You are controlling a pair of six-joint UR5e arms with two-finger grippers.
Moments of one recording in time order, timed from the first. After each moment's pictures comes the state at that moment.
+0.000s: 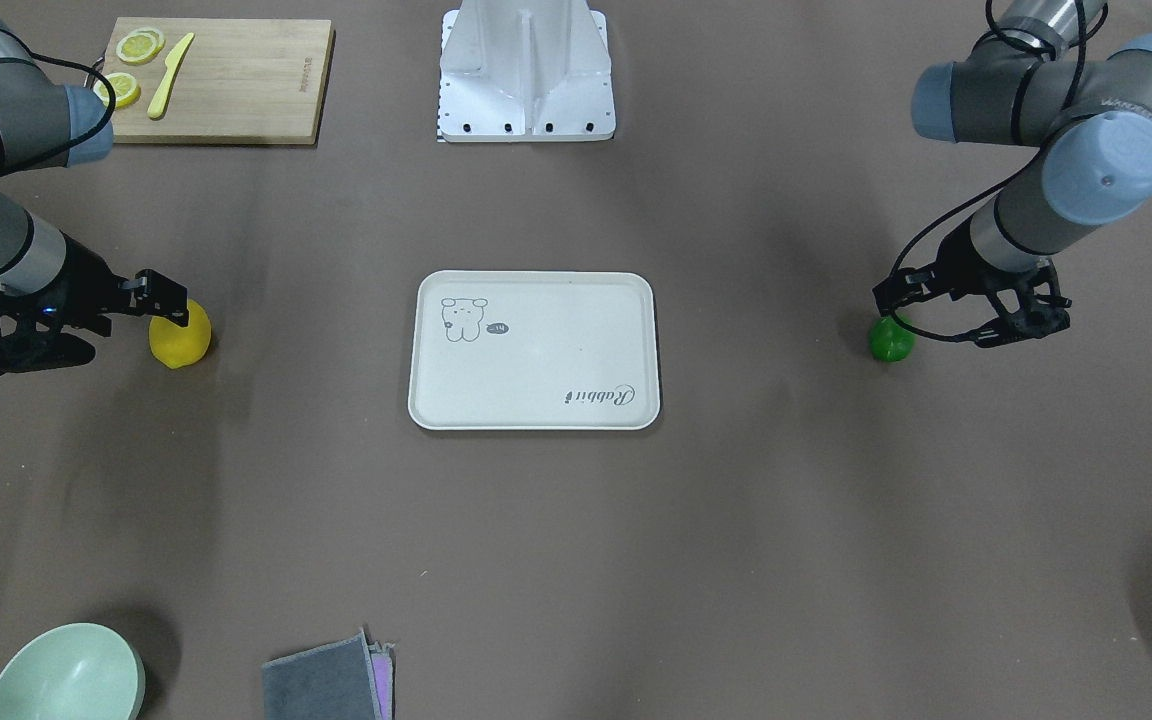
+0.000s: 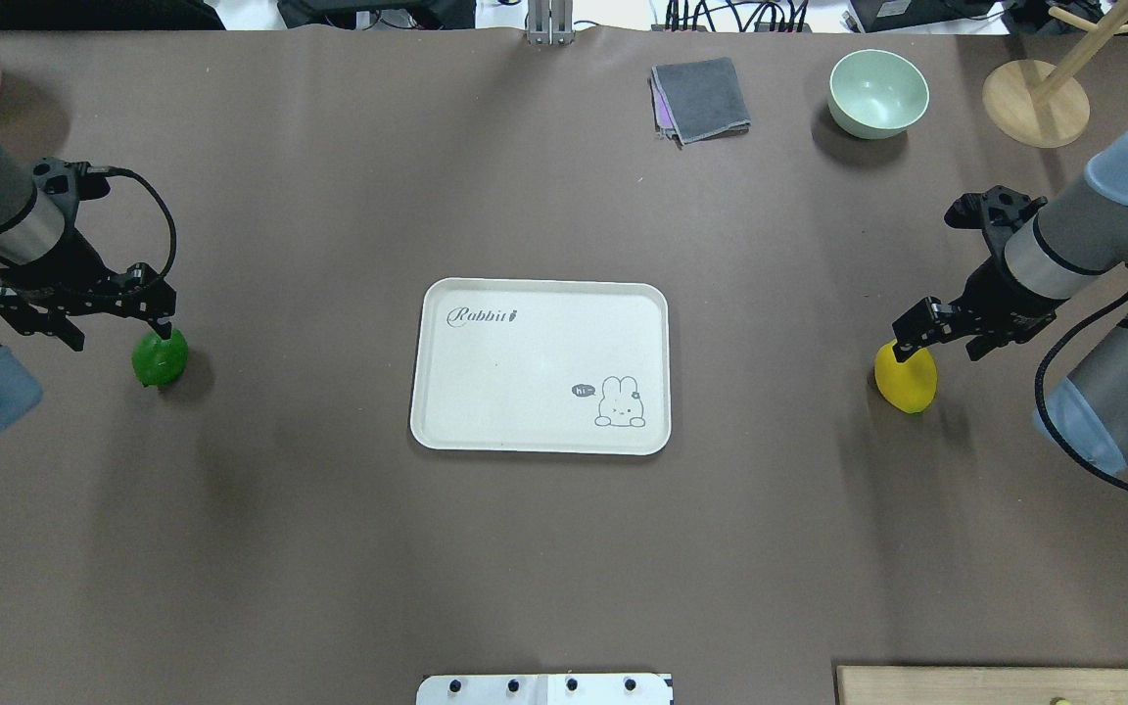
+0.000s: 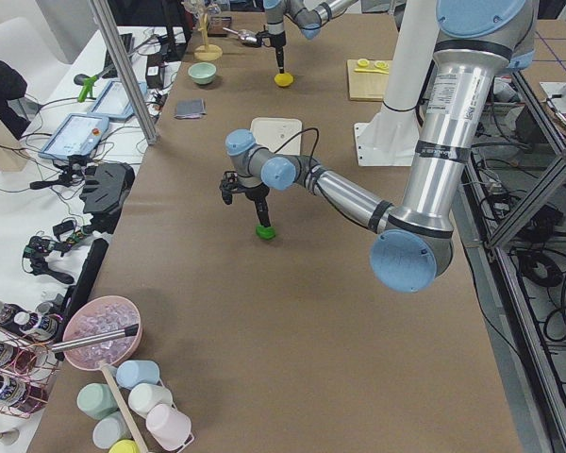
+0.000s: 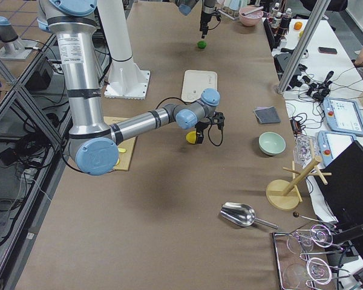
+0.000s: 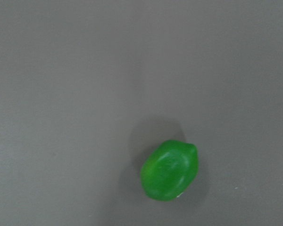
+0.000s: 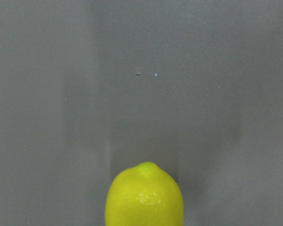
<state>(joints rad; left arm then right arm) -0.93 -1.78 -1.77 -1.56 -2.25 -0.86 0.91 -1.43 1.72 -1.34 2.31 0.76</state>
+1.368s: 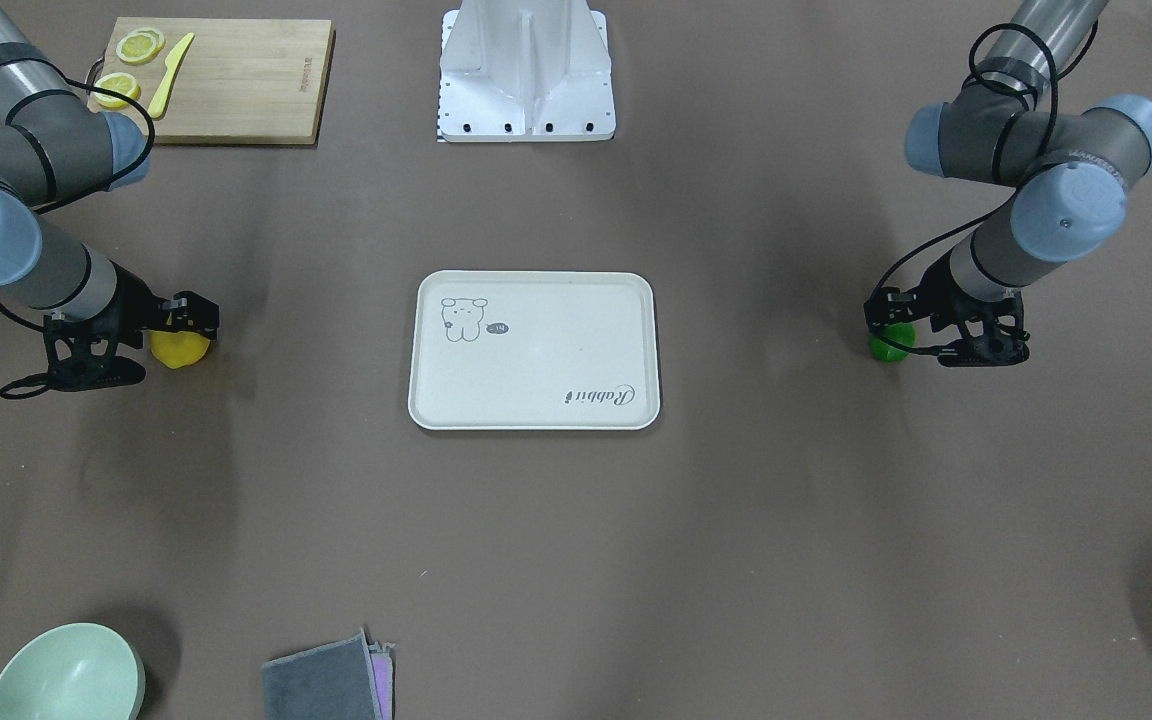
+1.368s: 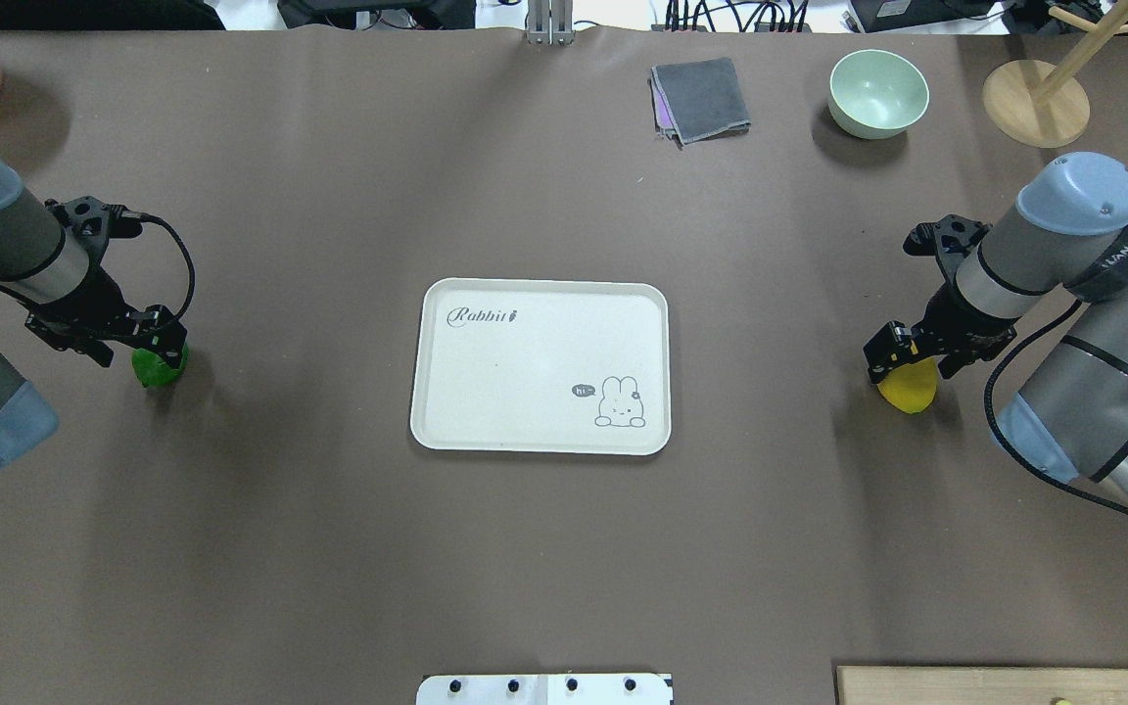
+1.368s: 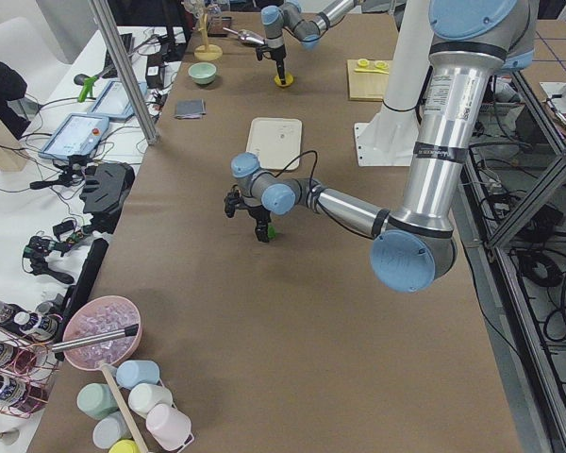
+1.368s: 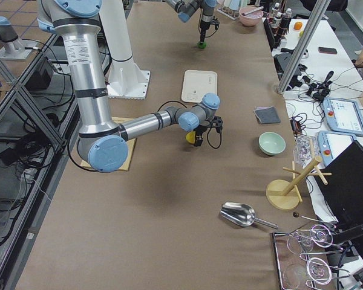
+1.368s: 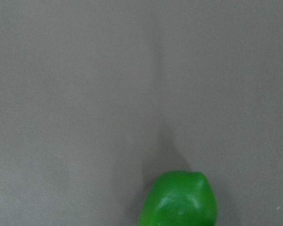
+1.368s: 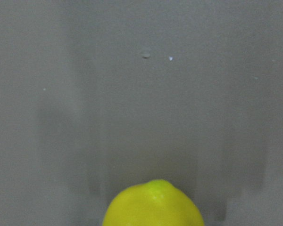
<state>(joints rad) -0.88 -1.76 -1.64 -1.77 -2.24 -0.78 0.85 -1.39 1.63 -1.33 2.29 0.75</state>
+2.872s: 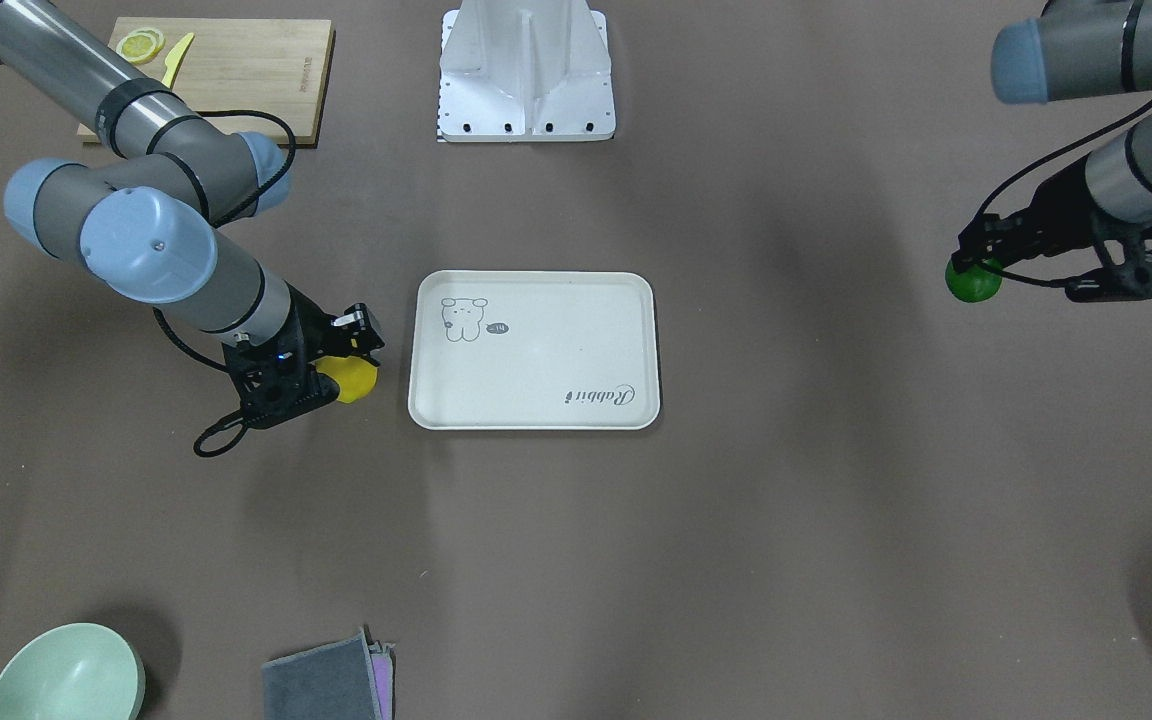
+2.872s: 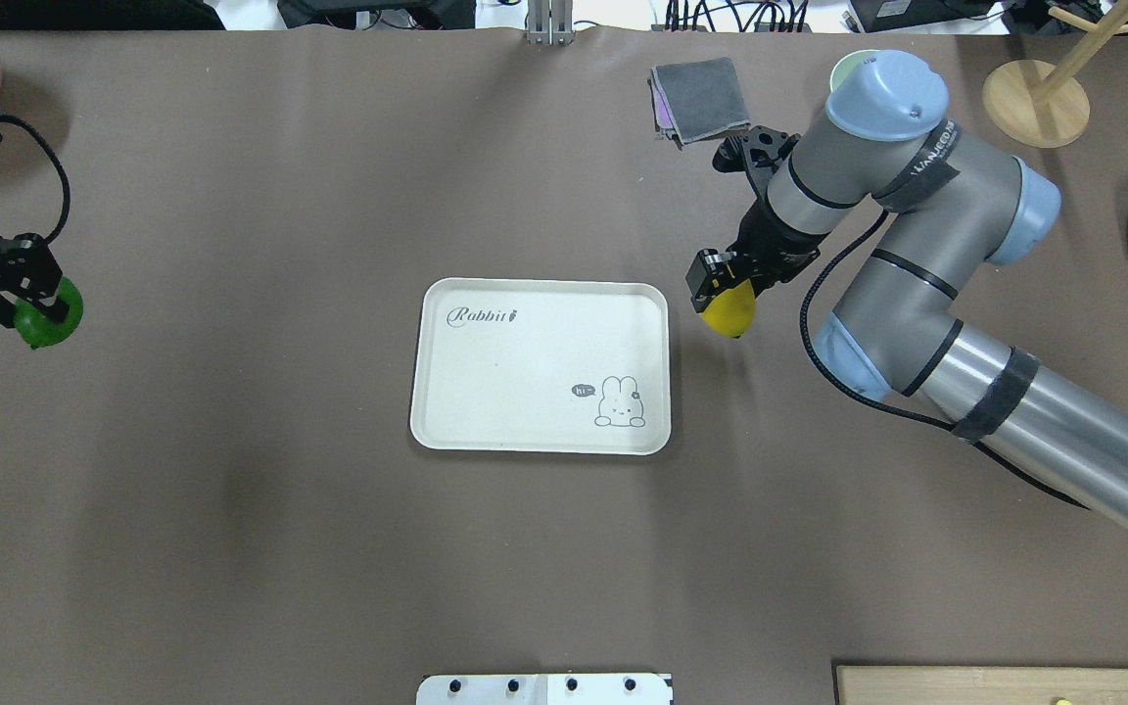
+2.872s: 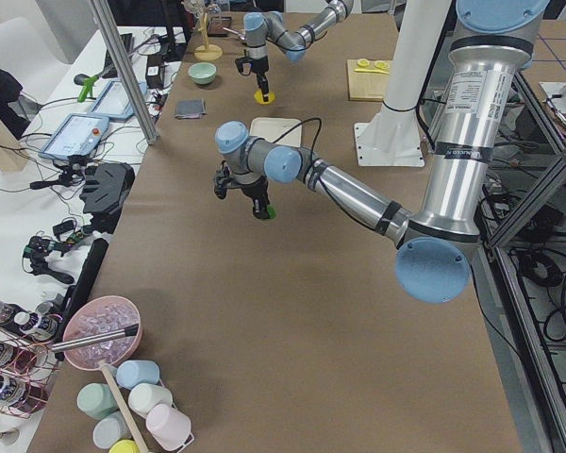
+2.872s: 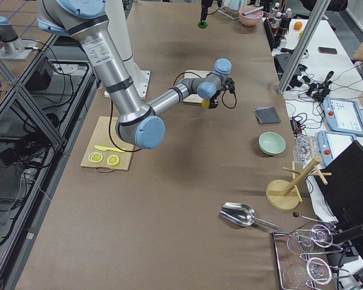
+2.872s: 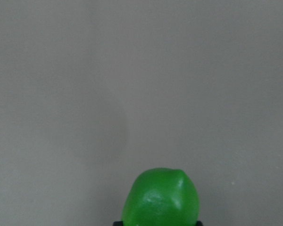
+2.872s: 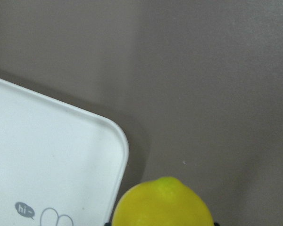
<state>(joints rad) -1.13 -1.73 -1.94 -1.29 -2.44 -0.54 0.79 -0.99 1.48 -1.30 2.30 0.77</state>
